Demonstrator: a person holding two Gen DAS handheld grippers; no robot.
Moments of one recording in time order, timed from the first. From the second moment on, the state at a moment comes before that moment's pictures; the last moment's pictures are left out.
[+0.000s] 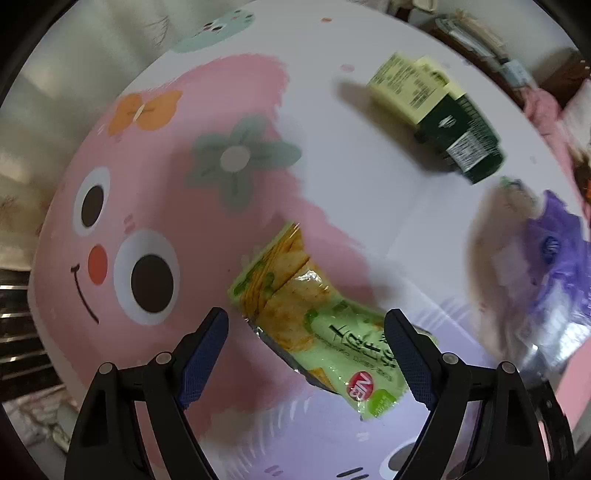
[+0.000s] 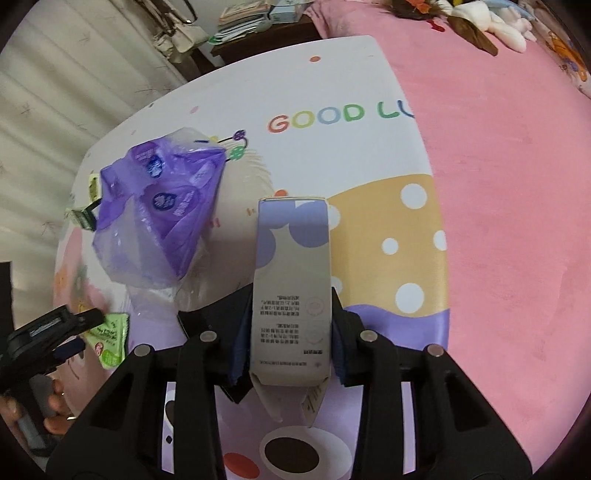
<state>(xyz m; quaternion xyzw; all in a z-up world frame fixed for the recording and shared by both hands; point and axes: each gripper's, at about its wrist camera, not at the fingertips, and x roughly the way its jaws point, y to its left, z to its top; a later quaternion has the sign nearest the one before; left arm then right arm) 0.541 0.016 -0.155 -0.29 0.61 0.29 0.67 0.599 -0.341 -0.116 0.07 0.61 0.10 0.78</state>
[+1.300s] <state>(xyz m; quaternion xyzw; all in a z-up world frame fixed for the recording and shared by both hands) 0.383 -0.001 -0.039 -0.15 0.54 0.10 0.82 0.396 -0.244 -0.022 0.07 0.53 0.20 0.82</state>
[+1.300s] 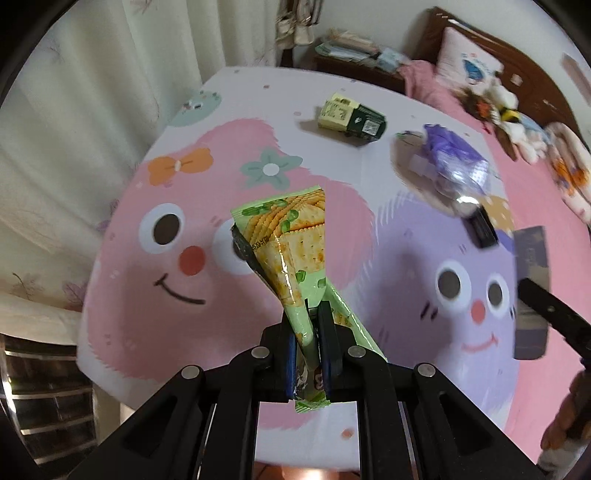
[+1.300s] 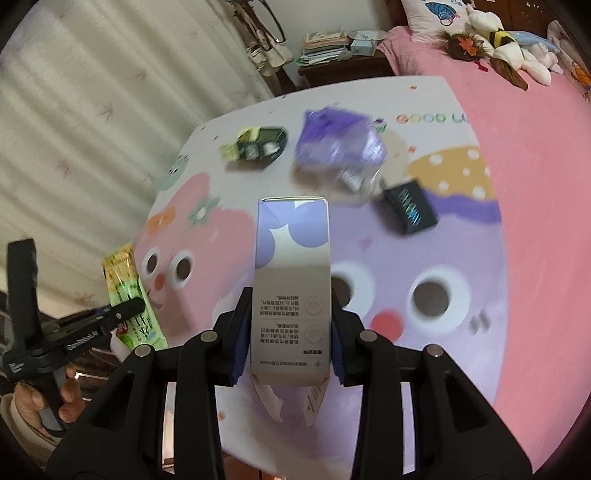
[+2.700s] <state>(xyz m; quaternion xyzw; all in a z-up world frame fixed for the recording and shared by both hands) 0.044 0.007 -0.289 -0.09 0.62 -0.10 0.77 0.053 -0.170 -0.285 0.12 0.67 0.07 0.73</state>
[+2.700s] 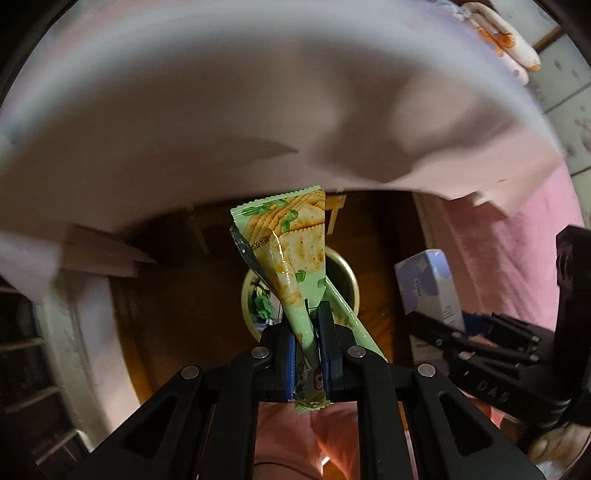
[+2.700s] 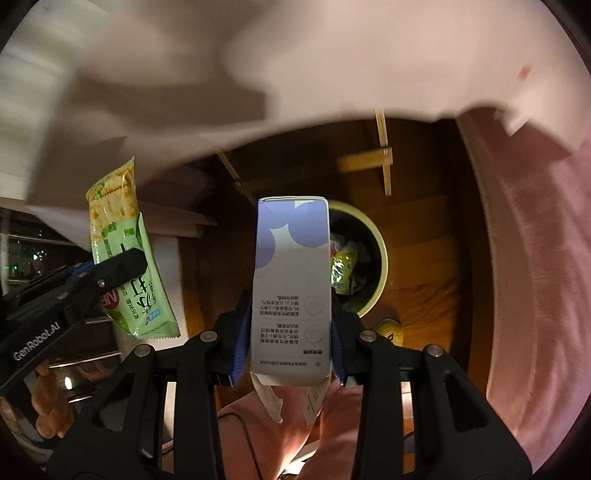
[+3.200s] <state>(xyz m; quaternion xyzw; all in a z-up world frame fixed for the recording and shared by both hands) 0.050 -0.001 -0.476 -0.04 0.65 -0.07 0.76 0.053 -0.178 -0.490 0.11 0.70 0.07 0.70</state>
